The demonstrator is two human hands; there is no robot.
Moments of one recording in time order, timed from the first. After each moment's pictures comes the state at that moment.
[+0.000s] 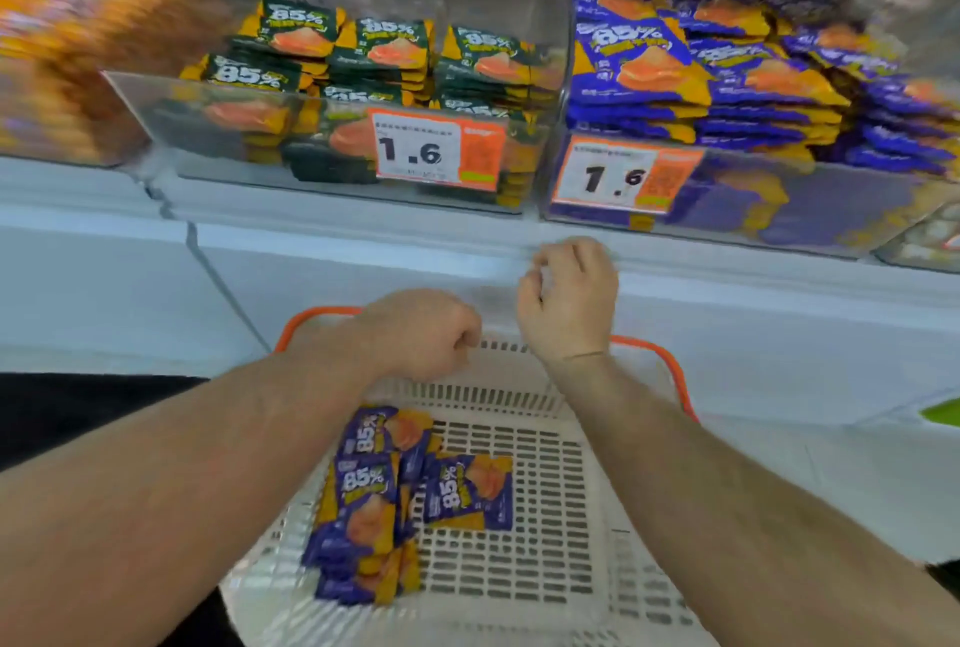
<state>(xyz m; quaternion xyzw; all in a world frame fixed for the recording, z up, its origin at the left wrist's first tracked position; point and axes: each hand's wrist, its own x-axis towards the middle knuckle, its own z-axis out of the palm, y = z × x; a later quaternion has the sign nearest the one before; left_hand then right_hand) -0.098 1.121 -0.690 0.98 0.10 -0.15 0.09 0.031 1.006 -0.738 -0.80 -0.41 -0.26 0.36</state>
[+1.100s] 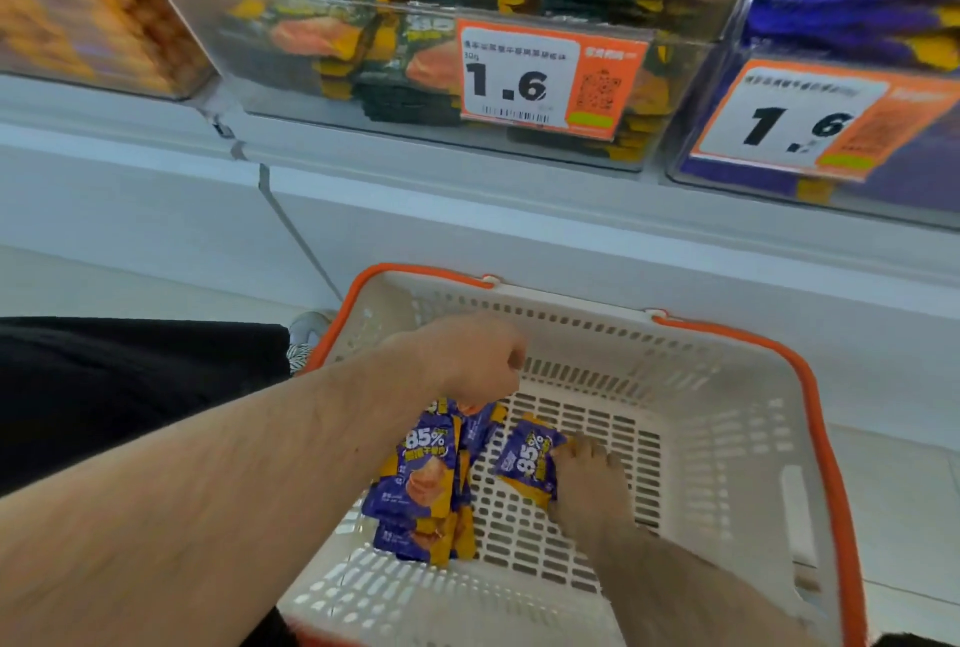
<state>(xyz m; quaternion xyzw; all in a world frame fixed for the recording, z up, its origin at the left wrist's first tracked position) -0.117 1.125 -0.735 0.91 0.21 -0.28 0.23 -0.052 0.935 -0.956 -0.86 -0.43 0.26 -0.11</state>
